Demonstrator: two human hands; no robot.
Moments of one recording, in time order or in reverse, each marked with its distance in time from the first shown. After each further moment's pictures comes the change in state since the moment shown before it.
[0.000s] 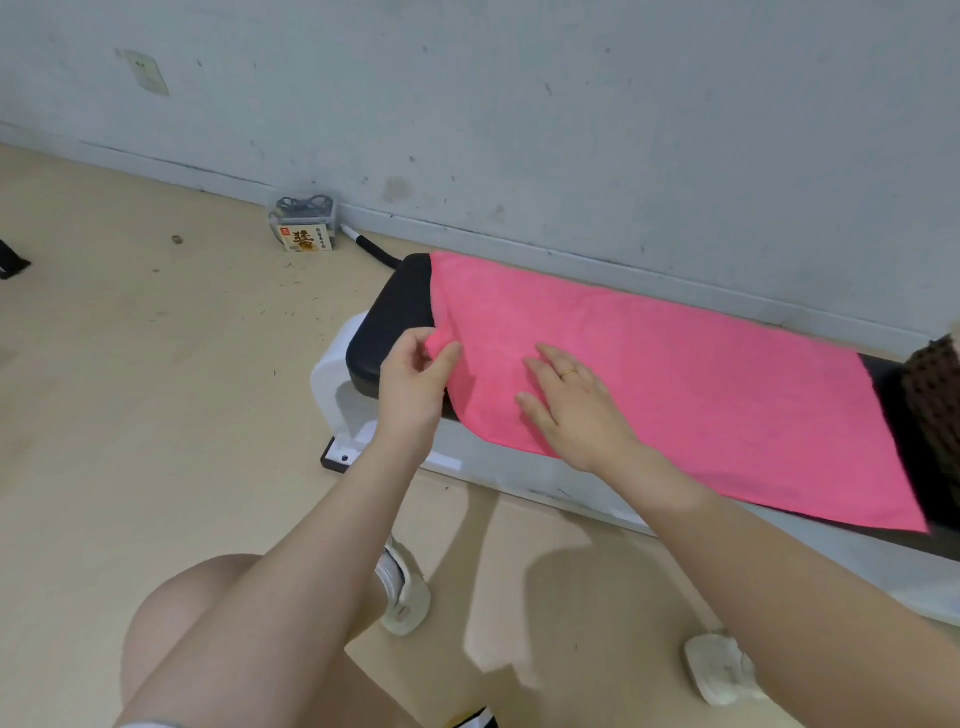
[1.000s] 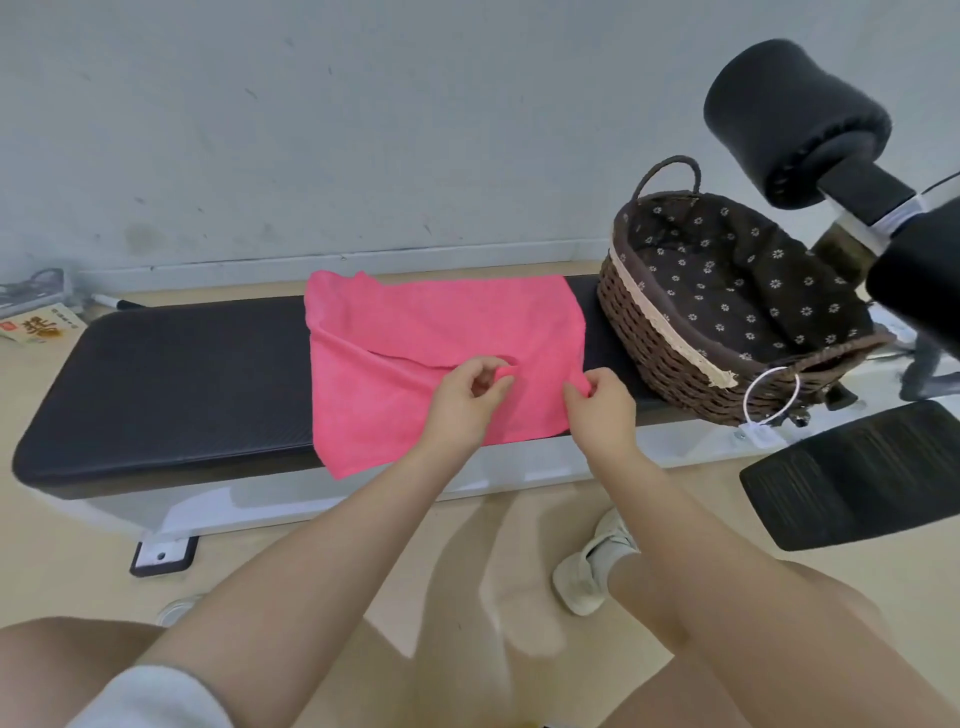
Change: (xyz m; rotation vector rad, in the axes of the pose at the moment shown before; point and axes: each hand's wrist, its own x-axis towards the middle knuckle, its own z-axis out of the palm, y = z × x) left_hand -0.105 -0.037 0.264 0.221 -0.672 0.128; right_hand -0.156 0.198 -0.028 0.720 0.633 0.918
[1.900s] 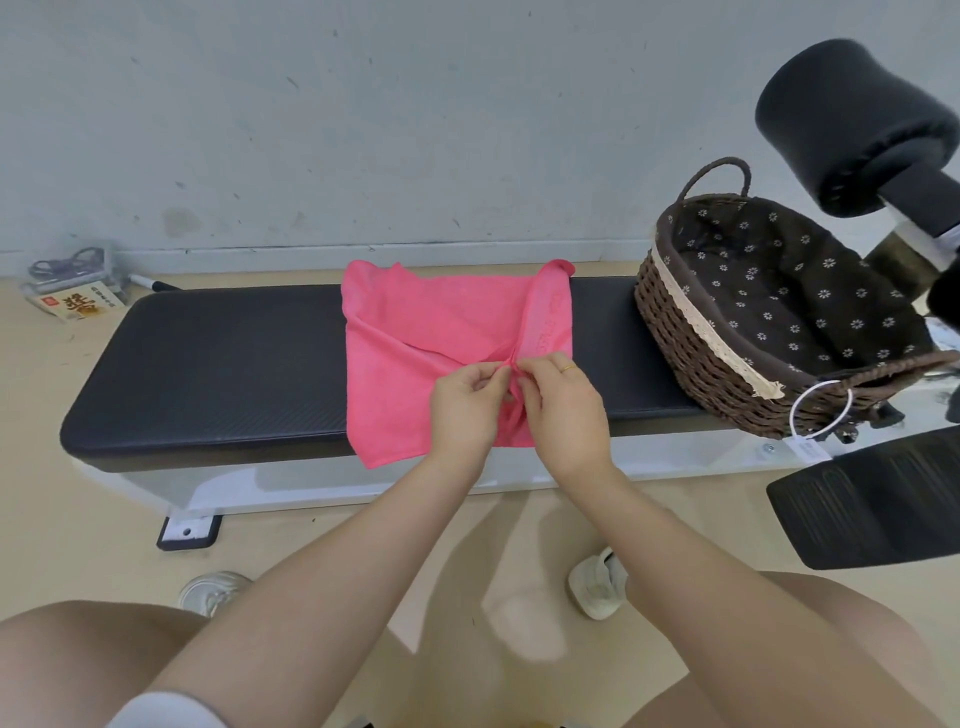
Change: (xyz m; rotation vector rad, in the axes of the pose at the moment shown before) left_hand -0.014 0.010 -0.016 -0.225 0.238 -0.222; right_hand -0.040 -0.044 0.031 -0.367 -0.103 -0.543
